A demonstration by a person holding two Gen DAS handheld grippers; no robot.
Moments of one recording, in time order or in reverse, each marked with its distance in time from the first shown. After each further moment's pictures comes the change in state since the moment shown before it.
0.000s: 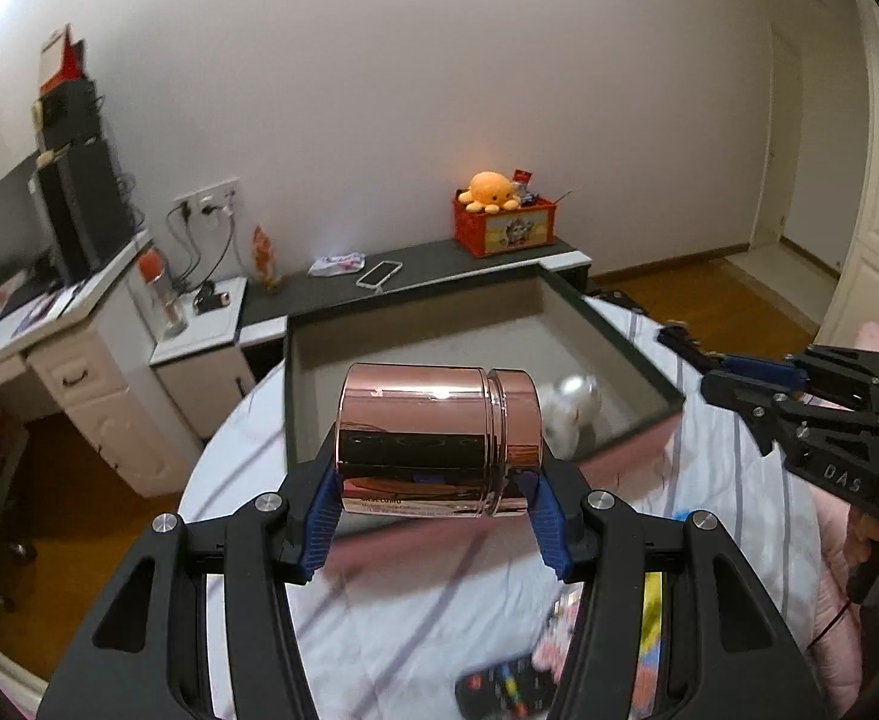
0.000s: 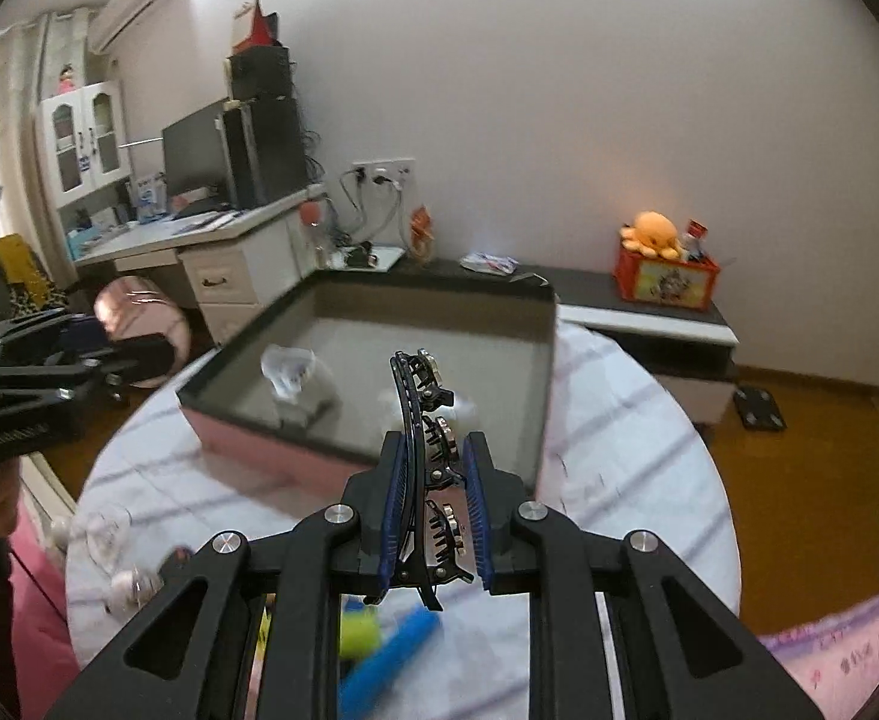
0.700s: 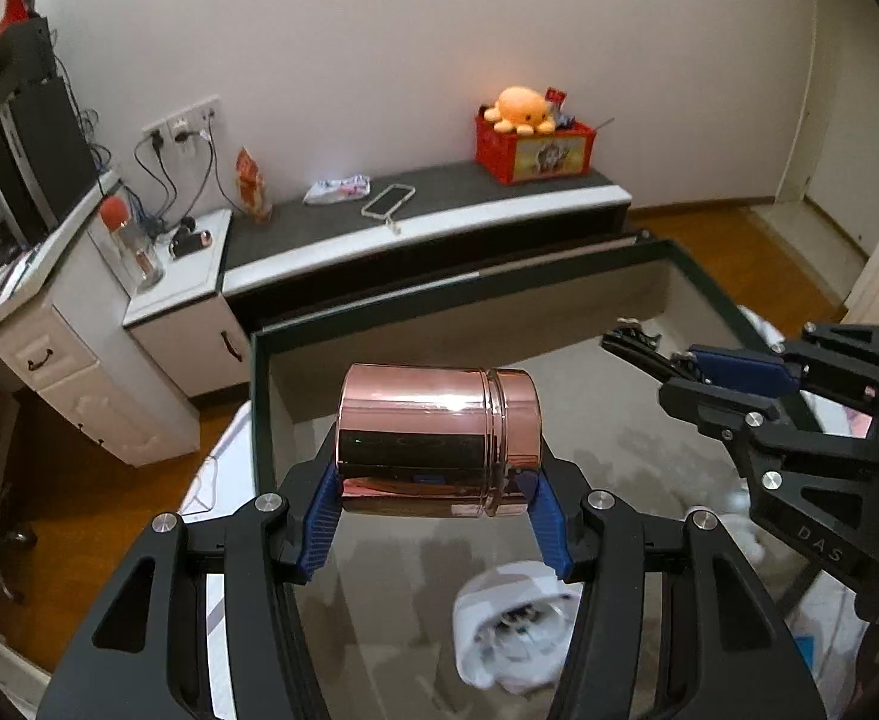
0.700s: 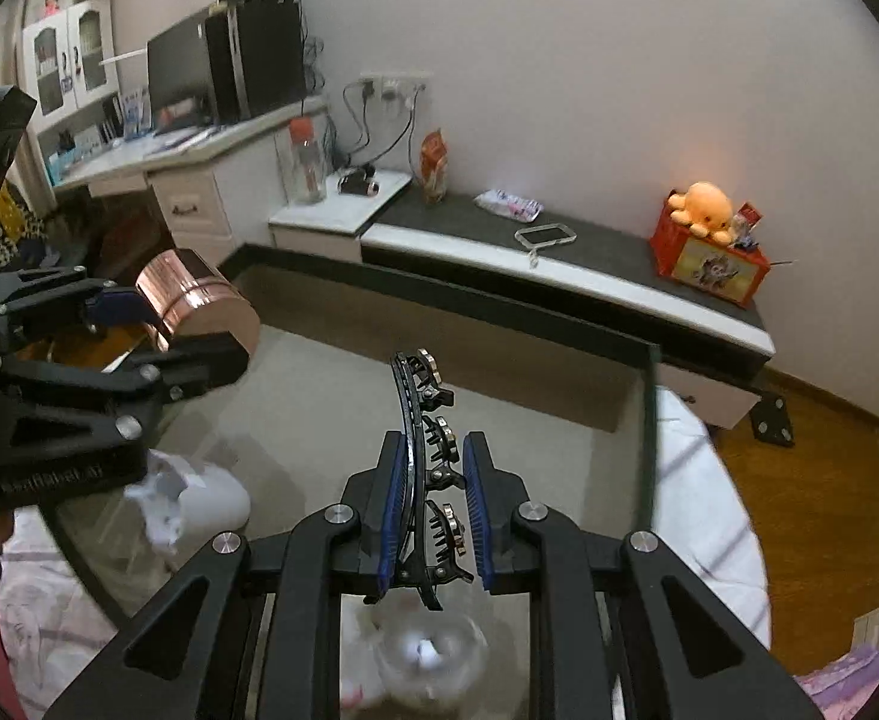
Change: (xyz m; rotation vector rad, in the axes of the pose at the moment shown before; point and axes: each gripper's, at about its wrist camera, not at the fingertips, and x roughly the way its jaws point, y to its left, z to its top) left arm 0.175 0.055 0.046 -0.033 0.238 0.001; right arm 0.172 0.000 0.070 -0.092 0.237 0.001
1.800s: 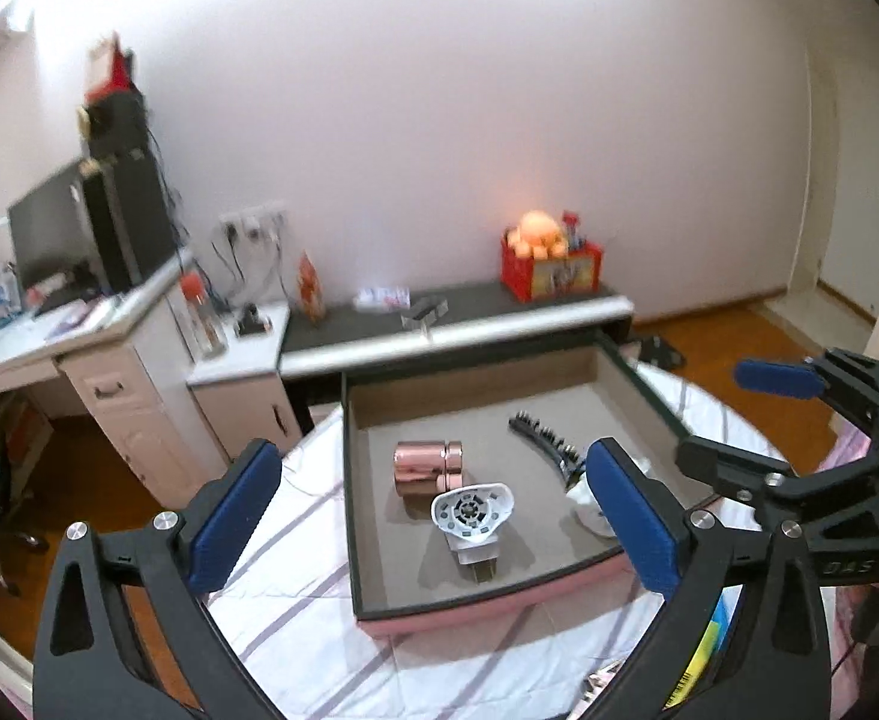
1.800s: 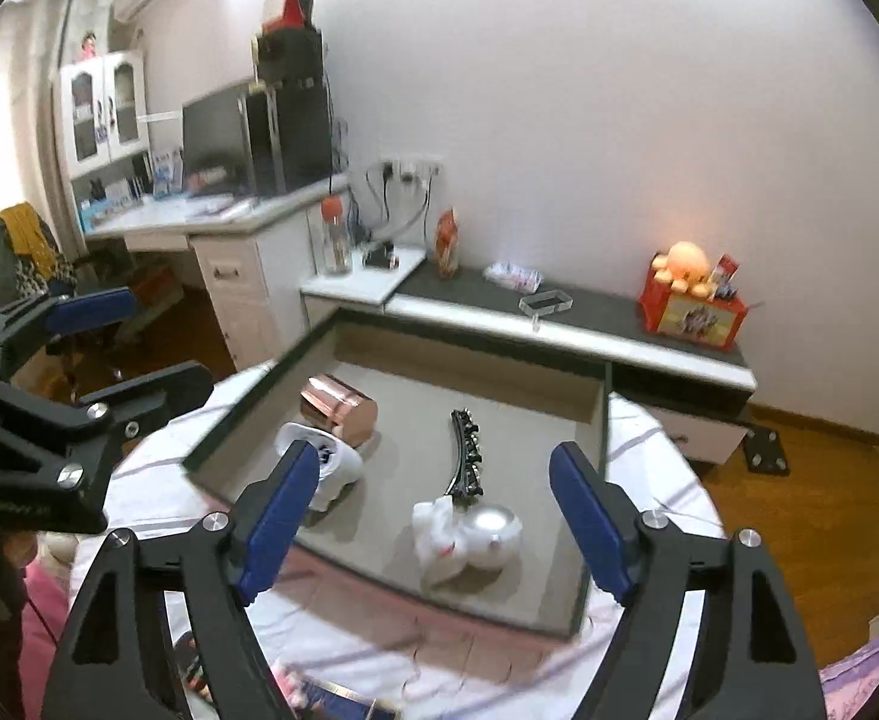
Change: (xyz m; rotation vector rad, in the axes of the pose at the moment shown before) left arm -0.183 -0.026 -0.075 -0.055 -0.361 0.101; right arm -0.149 0.032 -0.047 0.006 -0.233 -0.004
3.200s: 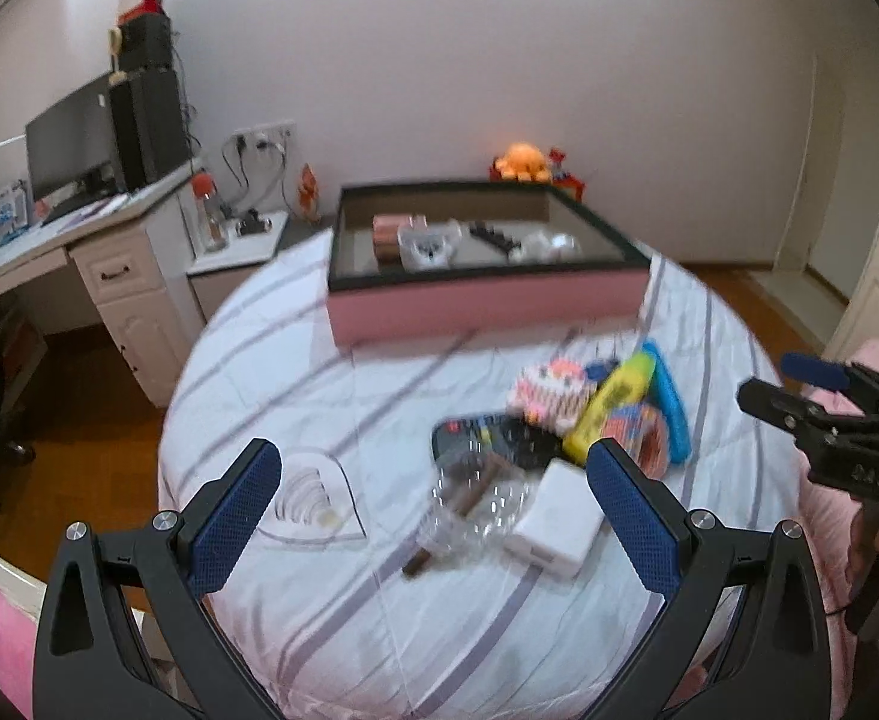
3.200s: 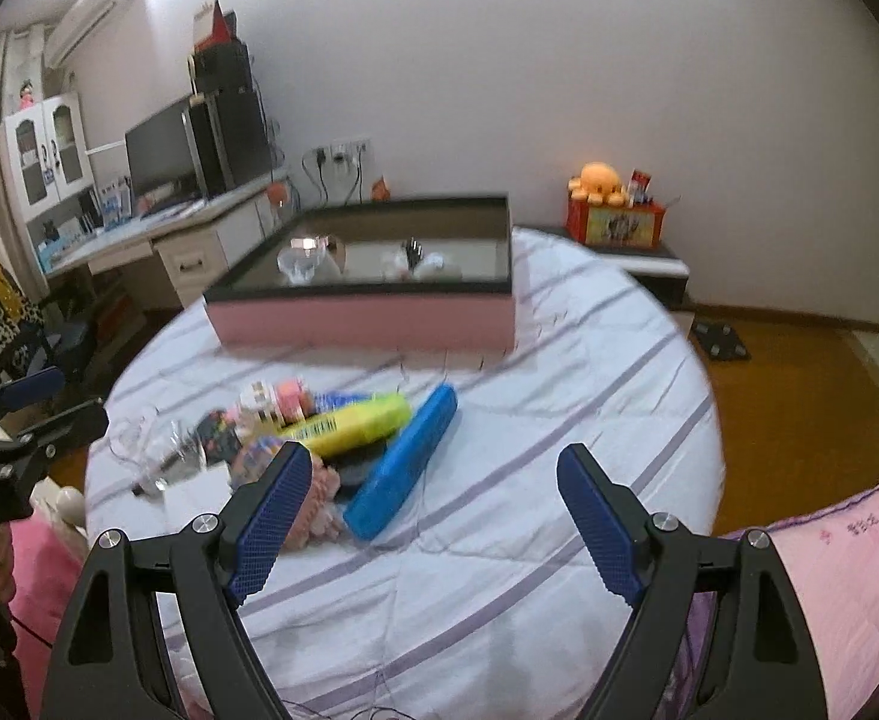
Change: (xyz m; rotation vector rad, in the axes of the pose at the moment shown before) left arm -0.083 -0.023 -0.159 -0.055 0.184 -0.035; right arm -0.080 0.016 -0.164 0.199 0.057 -0.106
